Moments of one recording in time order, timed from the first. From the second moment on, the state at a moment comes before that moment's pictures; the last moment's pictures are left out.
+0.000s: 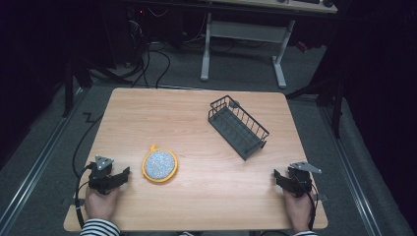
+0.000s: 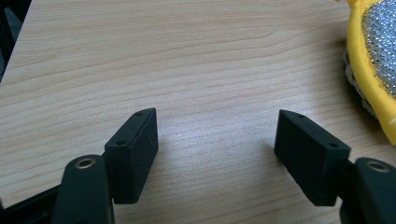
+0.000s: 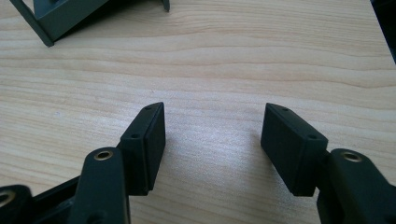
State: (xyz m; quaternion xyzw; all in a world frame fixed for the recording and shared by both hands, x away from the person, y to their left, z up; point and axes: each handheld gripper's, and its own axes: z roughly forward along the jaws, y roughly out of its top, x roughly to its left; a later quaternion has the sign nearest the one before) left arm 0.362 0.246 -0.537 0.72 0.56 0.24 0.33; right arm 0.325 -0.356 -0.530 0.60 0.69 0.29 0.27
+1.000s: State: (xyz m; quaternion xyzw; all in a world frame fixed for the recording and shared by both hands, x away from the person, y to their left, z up) left arm 0.361 0.244 -0.537 0.73 0.55 0.24 0.33; right arm 0.323 -0.353 -0.523 0.59 0.71 0.30 0.25
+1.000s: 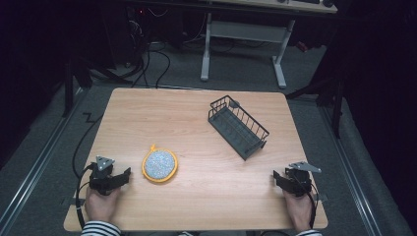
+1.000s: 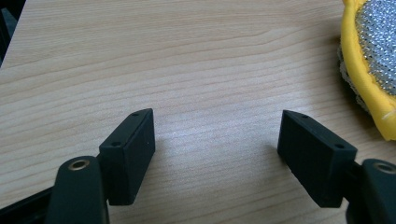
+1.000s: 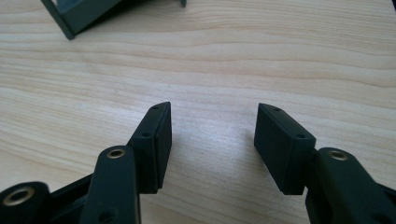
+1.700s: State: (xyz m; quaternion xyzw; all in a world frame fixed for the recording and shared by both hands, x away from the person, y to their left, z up) left arm 0.361 0.244 -0.537 0.73 0.55 0.24 0.33; right arm 0.372 -0.346 -0.437 0.55 0.70 0.38 0.25
